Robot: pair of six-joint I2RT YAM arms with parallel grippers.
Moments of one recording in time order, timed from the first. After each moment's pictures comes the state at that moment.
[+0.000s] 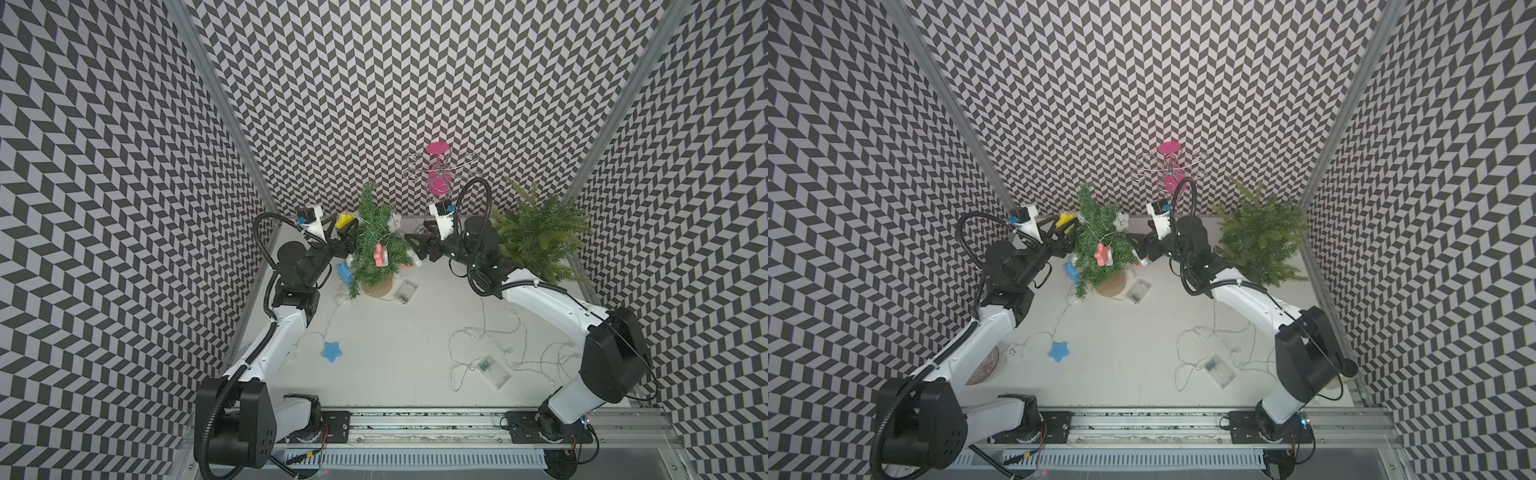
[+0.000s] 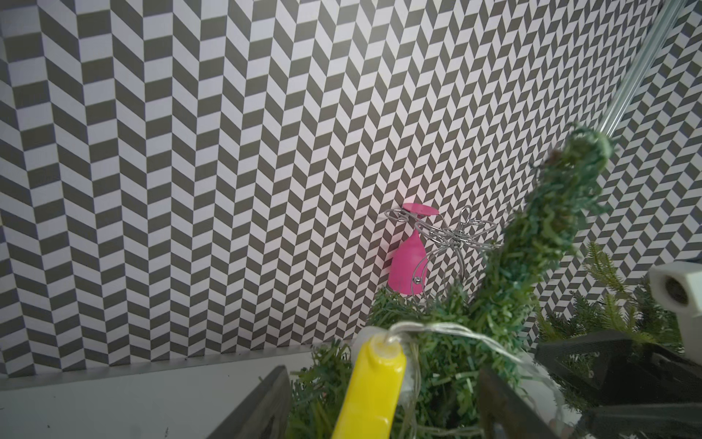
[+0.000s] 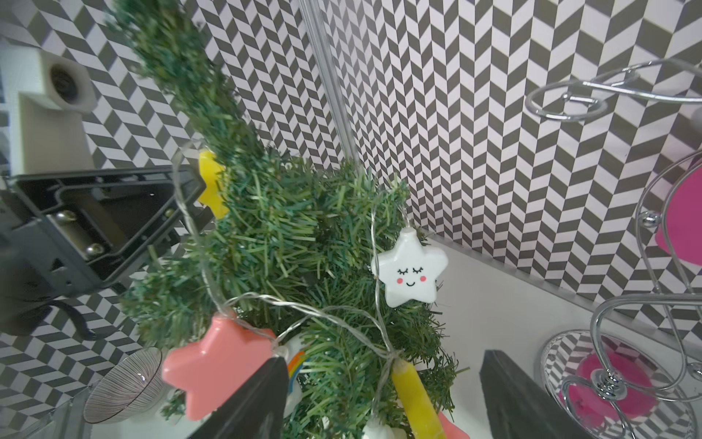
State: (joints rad) left arm -0.08 1.22 0.81 0.56 0.34 -0.33; right arm 0.59 1.60 1.24 0.23 -0.28 0.15
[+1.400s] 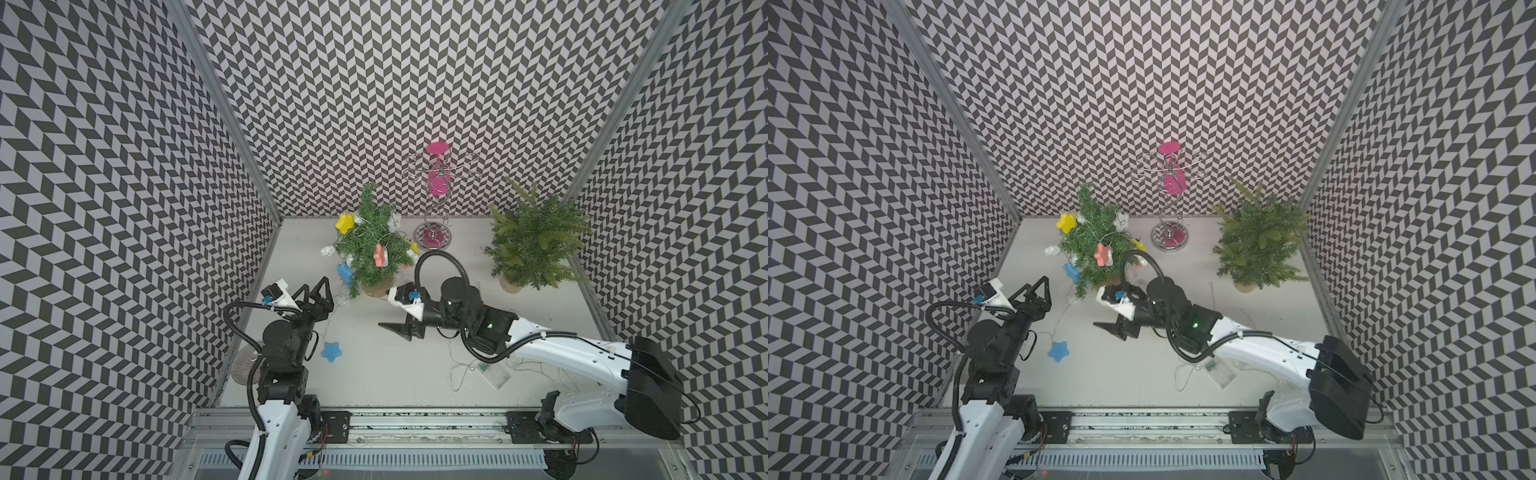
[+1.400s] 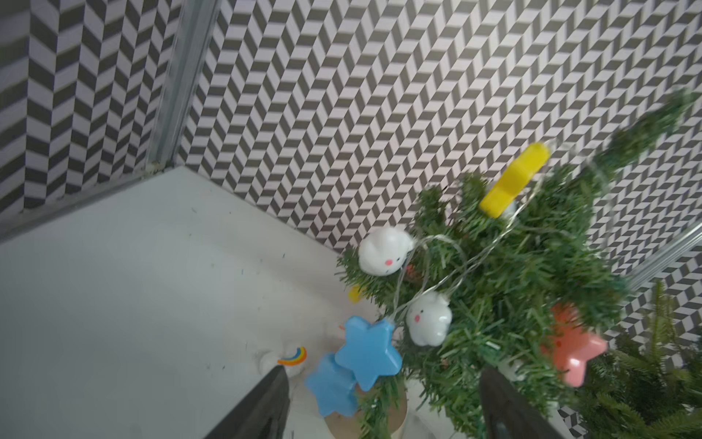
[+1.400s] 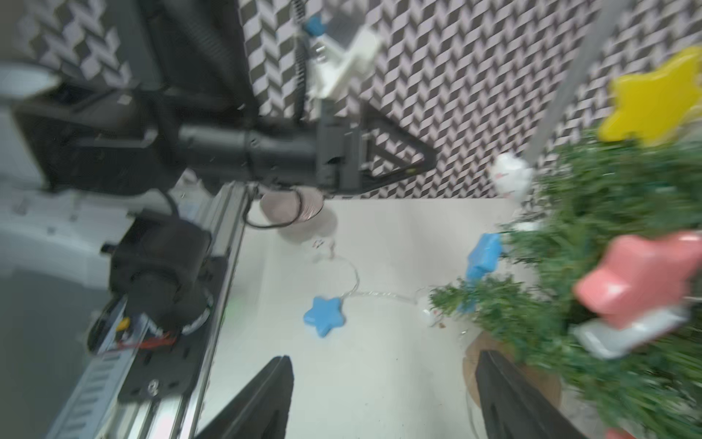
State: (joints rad) left arm 0.02 0.53 0.26 0.22 0.12 -0.63; right arm 1.02 1.43 0.95 0.19 -0.35 -0.33
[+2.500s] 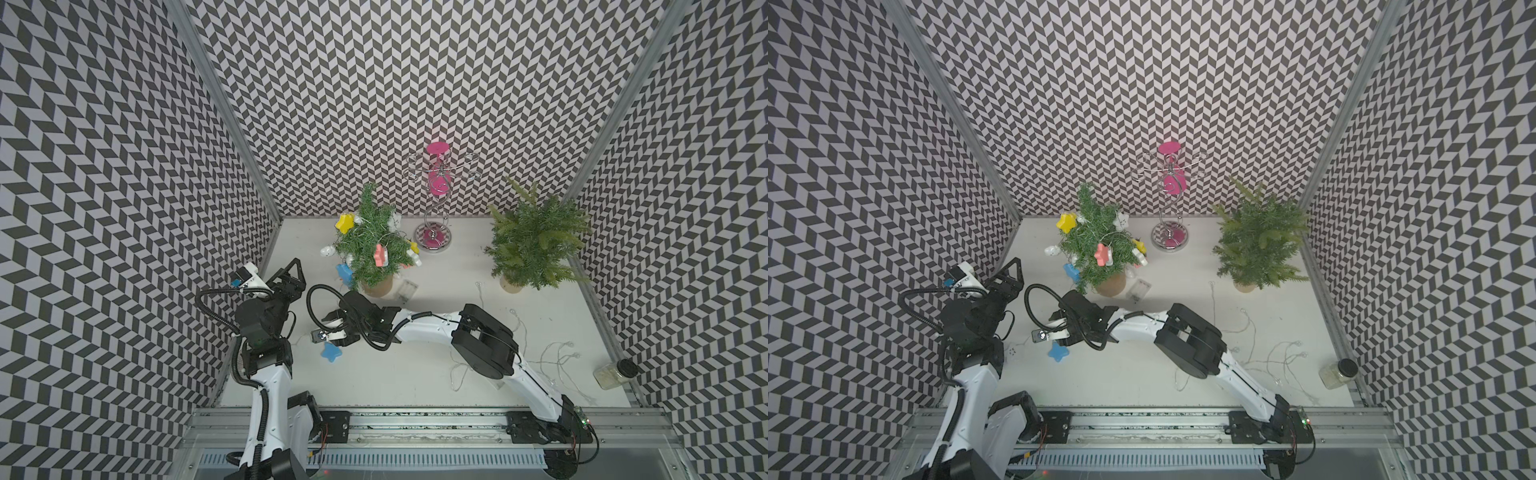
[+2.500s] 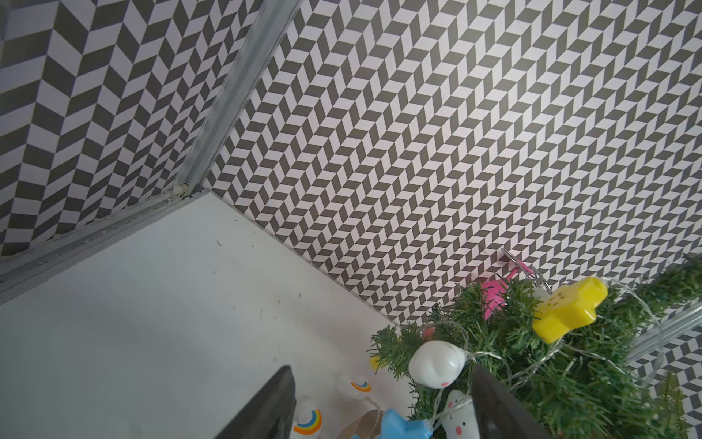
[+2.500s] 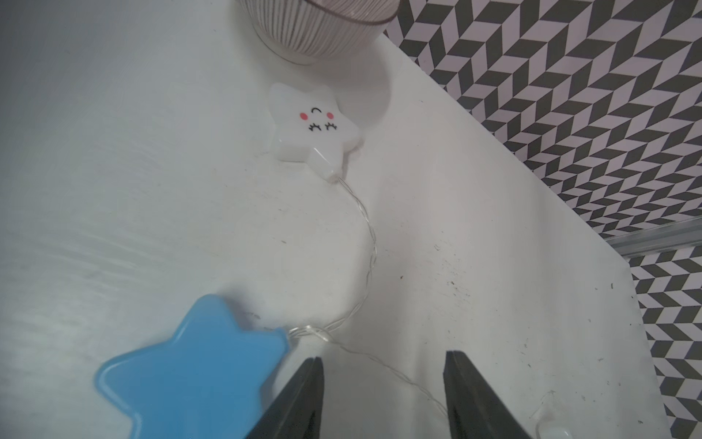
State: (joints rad) left arm 0.38 0.80 0.41 0.45 0.43 -0.74; right arm 1.11 2.39 1.79 0.00 -0.22 -0.88
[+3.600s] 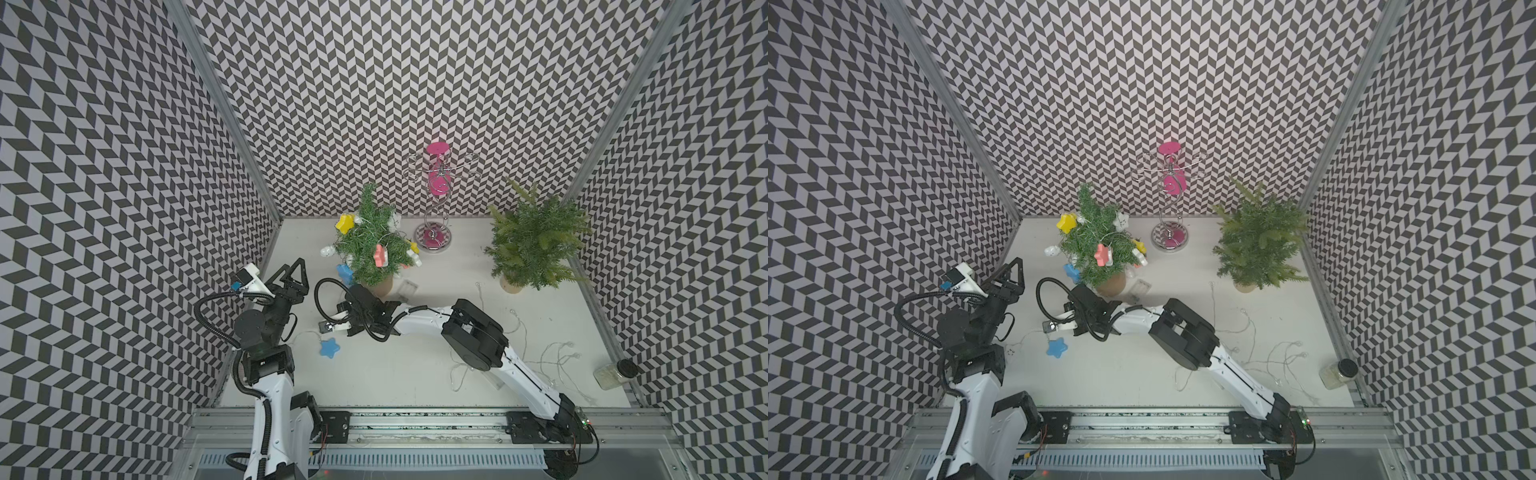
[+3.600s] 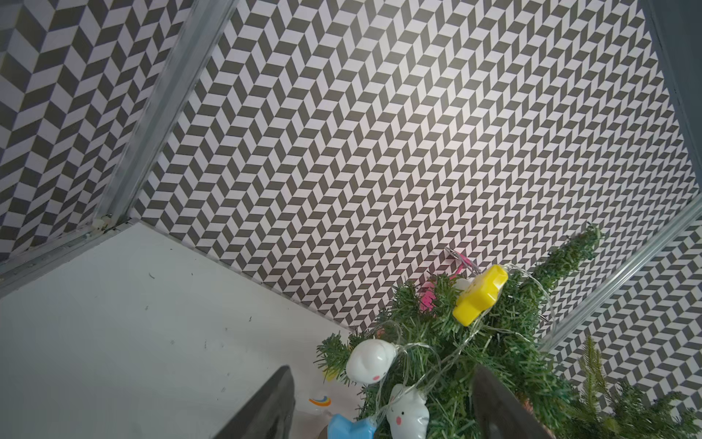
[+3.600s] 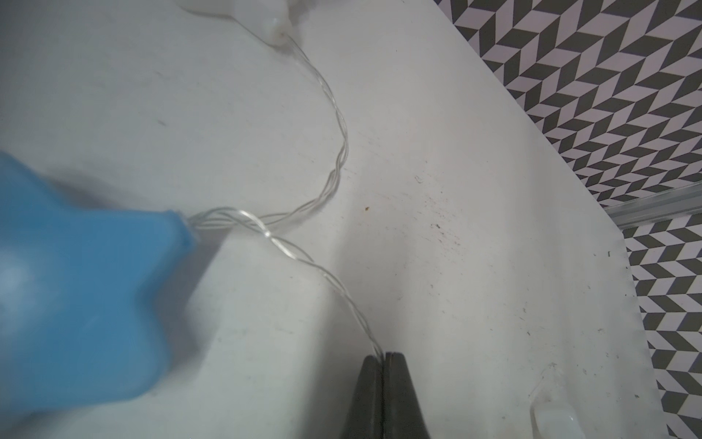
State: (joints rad) left arm 0.38 0.72 0.36 0.60 0.53 -0.81; right arm 1.06 2.47 1.81 0.06 -0.22 -0.94
